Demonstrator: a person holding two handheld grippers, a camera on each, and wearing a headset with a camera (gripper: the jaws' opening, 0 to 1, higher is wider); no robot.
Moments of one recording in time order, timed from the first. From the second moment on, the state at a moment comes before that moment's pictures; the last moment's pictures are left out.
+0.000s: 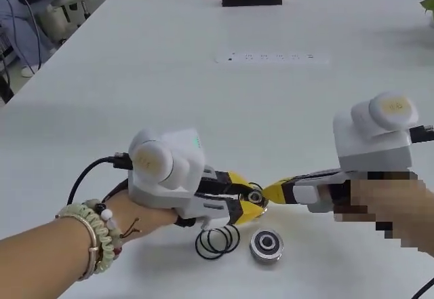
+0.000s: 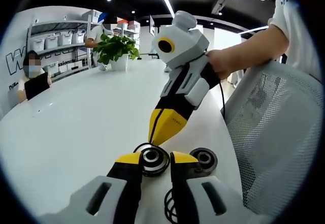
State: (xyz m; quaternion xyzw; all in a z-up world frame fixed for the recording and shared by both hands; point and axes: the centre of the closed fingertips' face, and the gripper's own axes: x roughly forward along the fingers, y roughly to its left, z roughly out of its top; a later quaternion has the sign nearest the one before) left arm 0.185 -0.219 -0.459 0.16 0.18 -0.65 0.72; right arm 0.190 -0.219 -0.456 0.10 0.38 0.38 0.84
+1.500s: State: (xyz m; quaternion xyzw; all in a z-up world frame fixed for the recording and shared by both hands) left arm 0.169 -0.138 -0.351 0.15 0.15 -0.64 0.74; right arm 0.200 -0.228 -0.413 0.10 0.34 0.37 0.86
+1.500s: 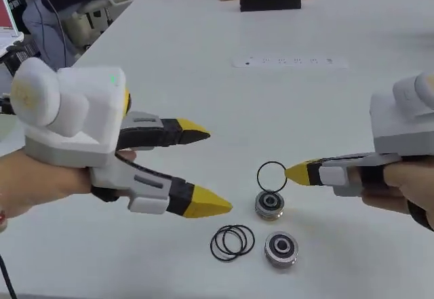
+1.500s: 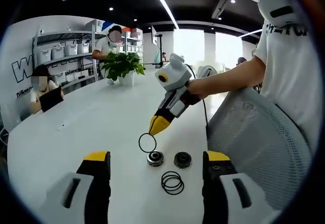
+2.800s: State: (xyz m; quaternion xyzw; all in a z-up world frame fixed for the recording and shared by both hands) left arm 0.135 -0.064 -0.385 0.12 0.19 -0.54 0.81; right arm 0.182 -0.192 -0.371 0.15 0.30 0.43 0.84
